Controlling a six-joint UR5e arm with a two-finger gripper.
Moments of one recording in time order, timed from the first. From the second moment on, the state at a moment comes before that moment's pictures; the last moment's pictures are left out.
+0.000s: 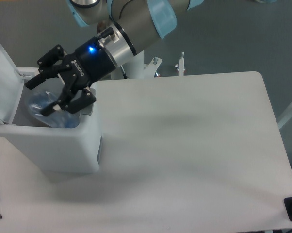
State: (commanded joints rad) arm 2.46 -1.66 -1.74 -0.93 0.28 1.10
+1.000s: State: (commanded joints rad) arm 2.67 -1.95 -1.45 -0.95 0.75 1.03
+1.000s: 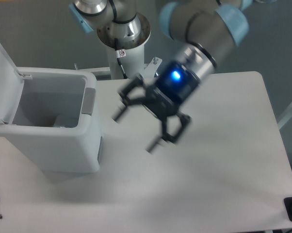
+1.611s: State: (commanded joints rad) arm 2.64 -2.05 -1.38 -1.05 1.19 1.05
